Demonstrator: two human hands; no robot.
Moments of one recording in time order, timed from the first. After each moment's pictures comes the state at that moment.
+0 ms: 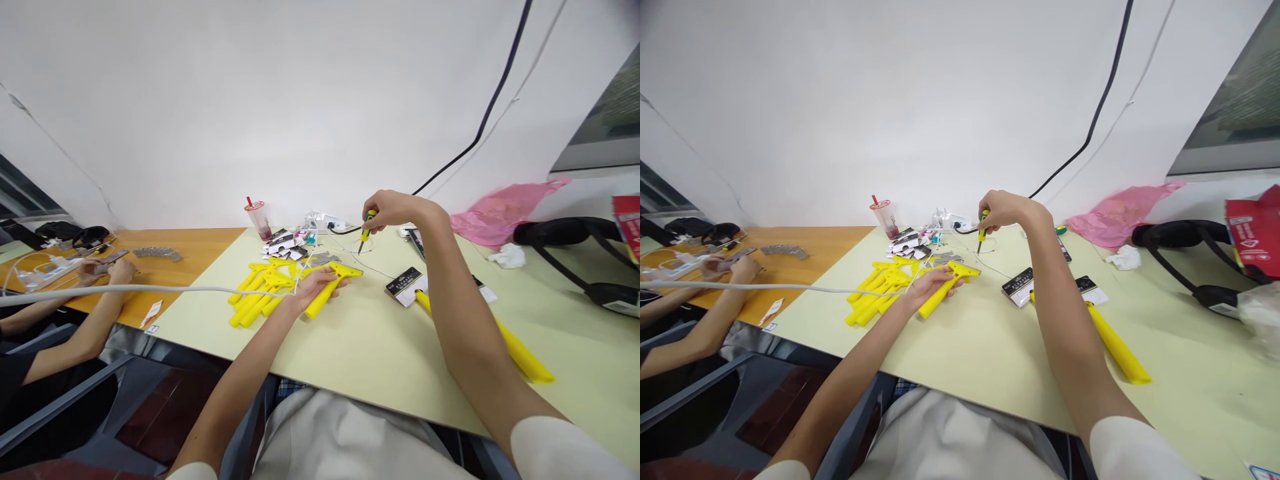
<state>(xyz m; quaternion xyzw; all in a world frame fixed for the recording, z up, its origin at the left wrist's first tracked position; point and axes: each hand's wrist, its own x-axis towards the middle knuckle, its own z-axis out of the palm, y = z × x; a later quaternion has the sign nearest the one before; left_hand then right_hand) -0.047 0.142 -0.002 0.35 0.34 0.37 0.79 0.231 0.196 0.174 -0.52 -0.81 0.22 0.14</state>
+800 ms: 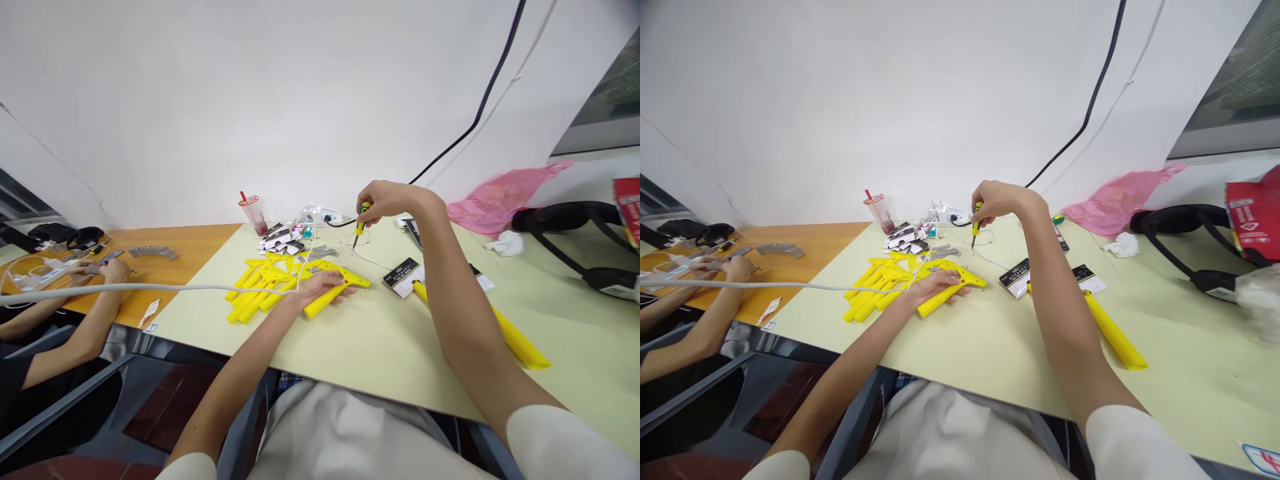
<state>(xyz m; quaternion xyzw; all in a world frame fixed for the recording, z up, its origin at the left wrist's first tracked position) -0.036 0.135 -0.012 0.39 0.36 0.27 0.80 0.233 0.203 0.171 -0.51 -0.82 0.24 0.13</state>
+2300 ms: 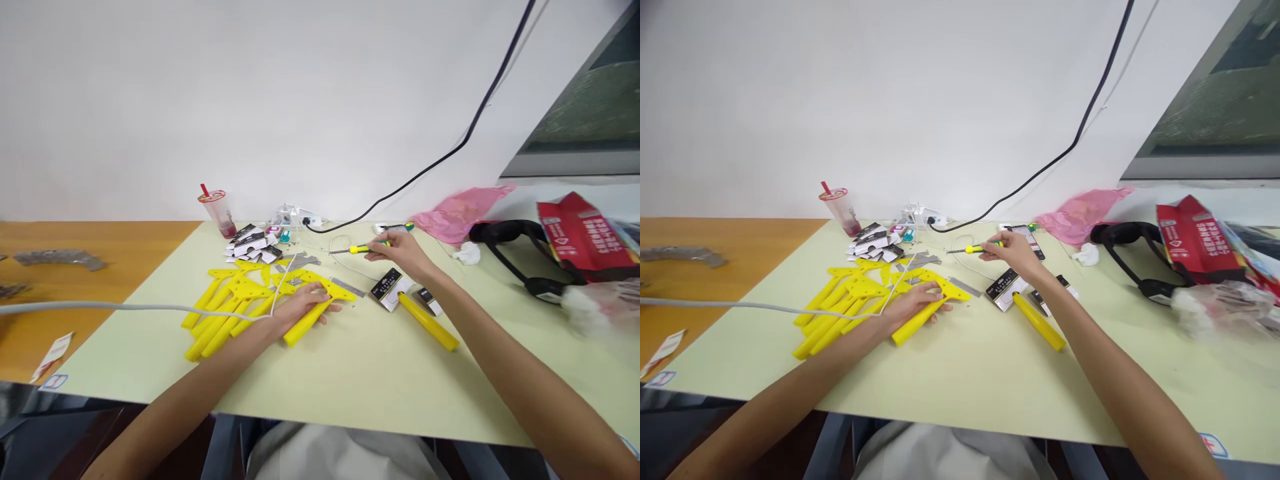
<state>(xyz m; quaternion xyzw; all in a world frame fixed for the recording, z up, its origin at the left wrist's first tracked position) -0.039 0.127 0.002 0.40 0.35 0.27 0.80 0.260 0.156 0.047 -0.52 -0.54 0.43 0.51</state>
